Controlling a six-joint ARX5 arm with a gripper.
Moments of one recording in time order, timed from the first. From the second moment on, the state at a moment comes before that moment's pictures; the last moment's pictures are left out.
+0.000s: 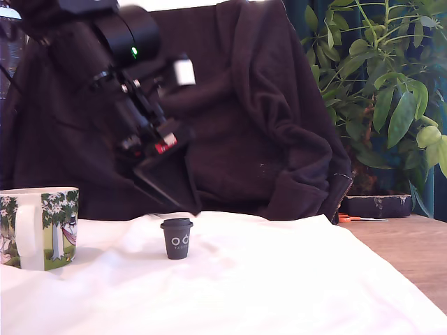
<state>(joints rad) -0.61 1.68 1.06 -0.39 0.25 0.37</state>
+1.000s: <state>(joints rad) -0.59 1.75 1.08 -0.37 0.23 0.38</state>
